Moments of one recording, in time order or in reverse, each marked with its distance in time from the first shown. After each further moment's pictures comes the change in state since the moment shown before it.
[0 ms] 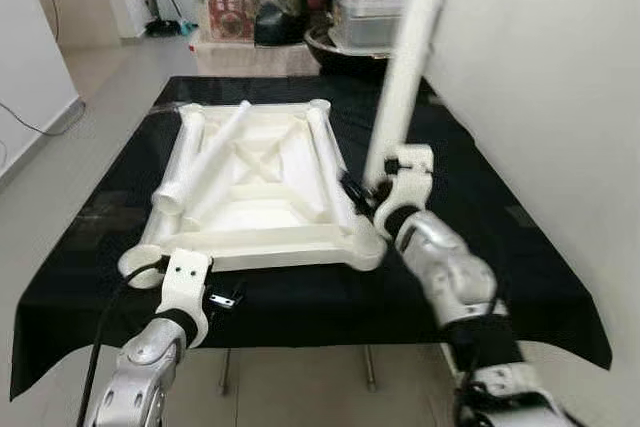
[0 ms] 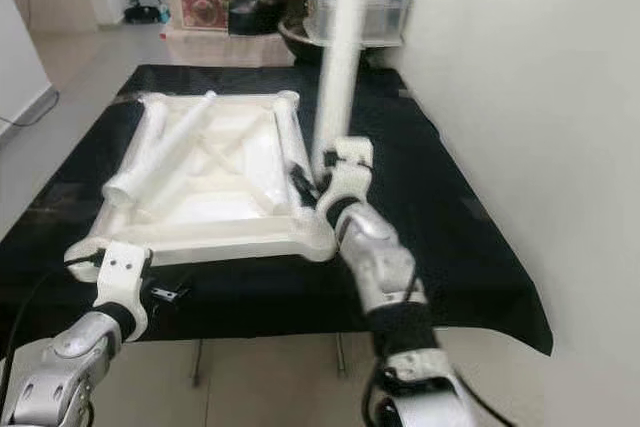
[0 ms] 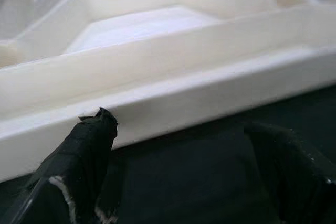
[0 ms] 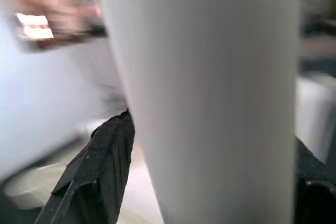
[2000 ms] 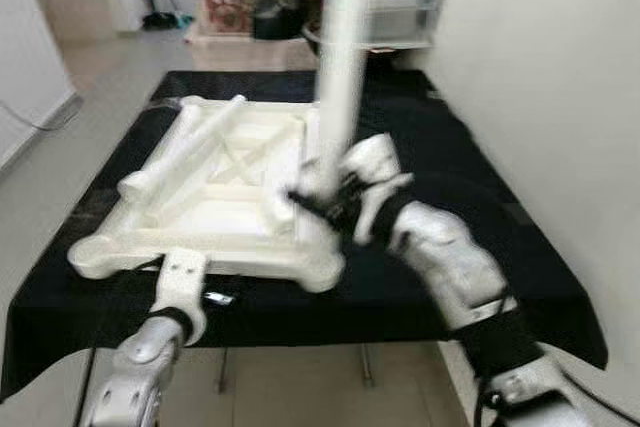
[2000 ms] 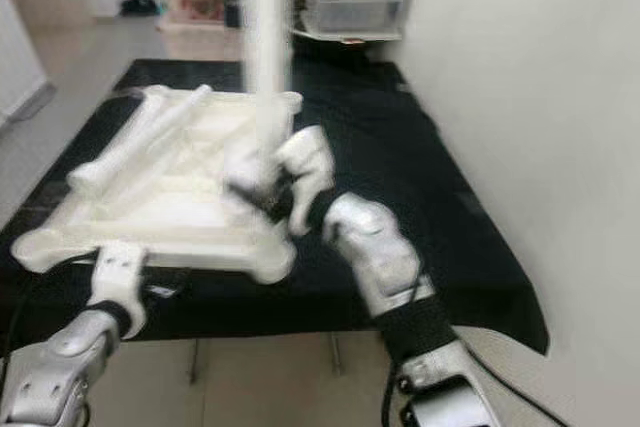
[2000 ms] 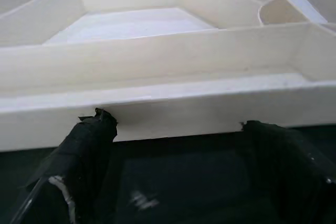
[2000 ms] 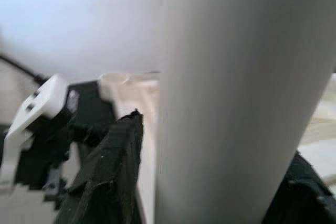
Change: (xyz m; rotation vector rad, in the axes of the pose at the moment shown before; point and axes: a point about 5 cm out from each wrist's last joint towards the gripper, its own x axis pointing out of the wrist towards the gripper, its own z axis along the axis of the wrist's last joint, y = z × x) left arm 0.001 0.005 0.001 0.005 -0.007 0.024; right arm 0.006 0.023 -0.031 -0.235 0.188 0.271
